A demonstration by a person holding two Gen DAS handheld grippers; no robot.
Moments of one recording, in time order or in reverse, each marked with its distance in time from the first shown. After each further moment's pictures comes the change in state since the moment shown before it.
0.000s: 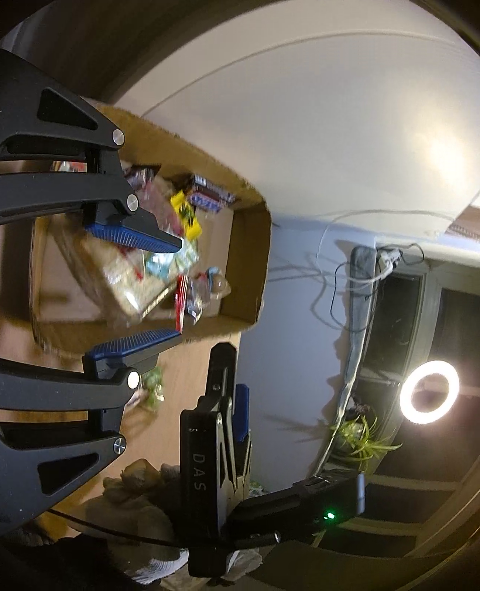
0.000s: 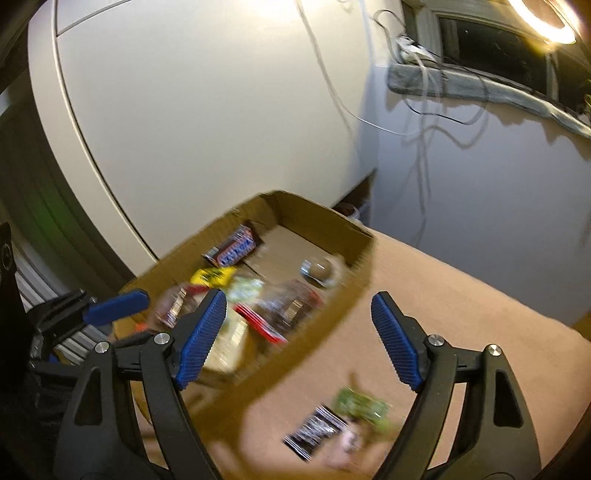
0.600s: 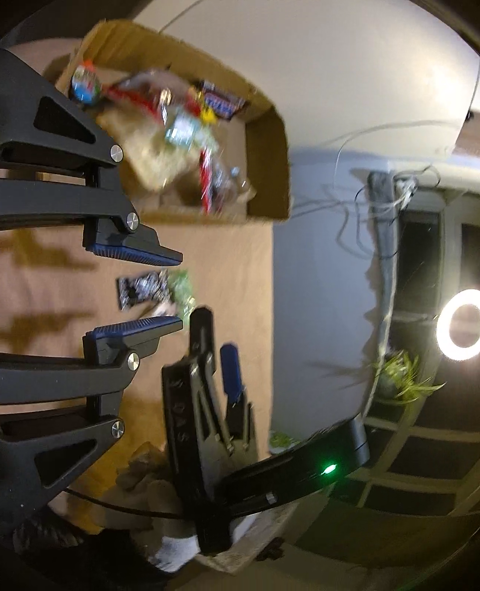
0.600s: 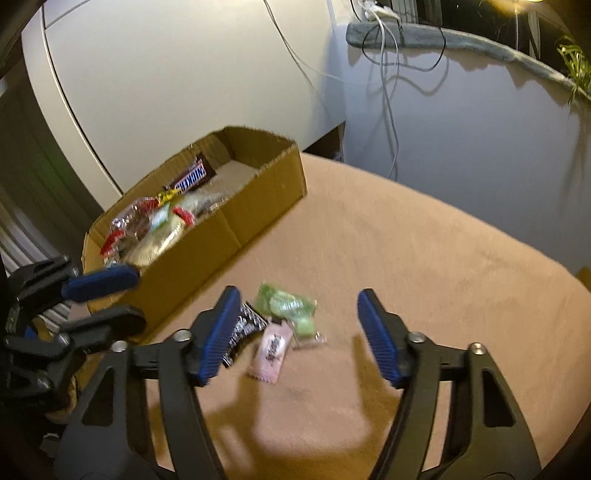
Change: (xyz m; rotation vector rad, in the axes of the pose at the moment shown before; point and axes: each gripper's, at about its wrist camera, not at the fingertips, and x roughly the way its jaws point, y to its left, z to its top) left arm 0.027 -0.083 -0.022 0.141 0.106 -0.125; right arm -0.018 -0.061 -0.066 0.040 0.122 -0.013
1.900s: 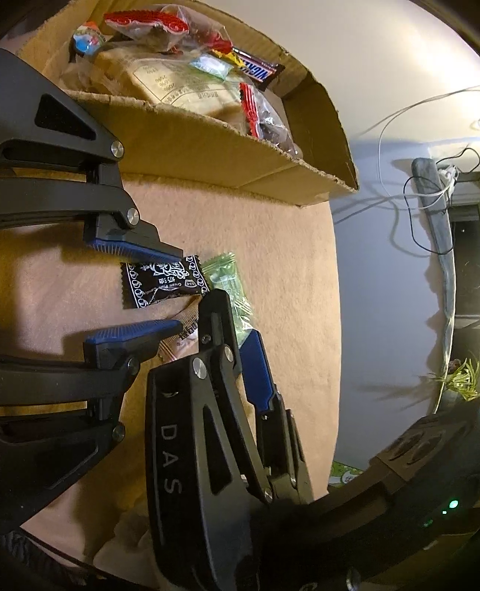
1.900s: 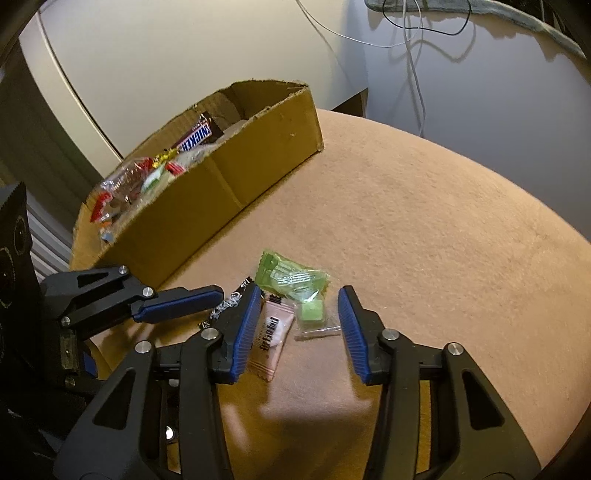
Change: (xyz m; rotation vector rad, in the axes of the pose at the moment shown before) left arm 0.079 -0.015 -0.014 0.043 0.176 0.118; right arm 0.038 -0.006 -0.011 -0.034 0.101 0.081
